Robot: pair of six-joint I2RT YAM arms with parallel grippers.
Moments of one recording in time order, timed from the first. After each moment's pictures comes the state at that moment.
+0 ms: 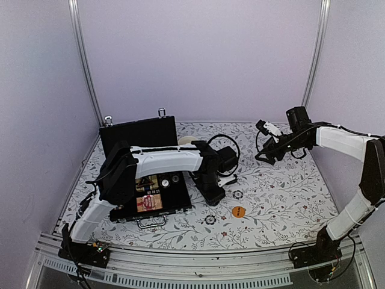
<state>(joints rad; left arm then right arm) -1.05 2.46 2.12 -1.06 -0.01 0.01 0.24 1.56 1.12 -0.47 -0.49 -0.52</state>
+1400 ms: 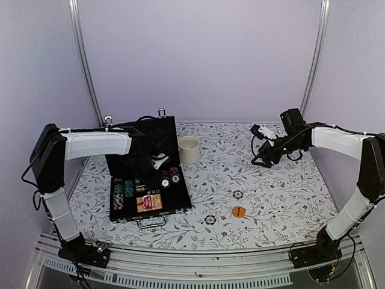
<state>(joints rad) -0.74 1.83 1.33 -0.93 -0.15 -0.13 0.29 1.59 1.13 -0.49 -0.49 -0.53</state>
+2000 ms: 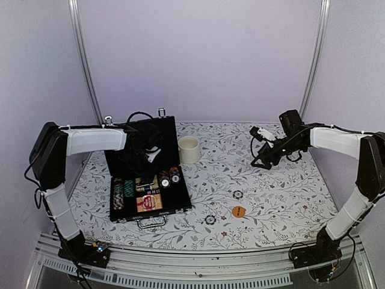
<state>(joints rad) -0.61 1.84 1.31 -0.83 -0.17 -0.12 0.29 1.61 1.13 -0.50 -0.49 -0.53</state>
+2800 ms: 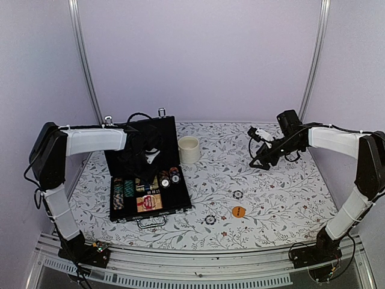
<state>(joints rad) -0.62 1.84 1.31 -0.87 -0.17 -0.14 0.31 1.62 1.14 -0.51 -0.49 -0.53</state>
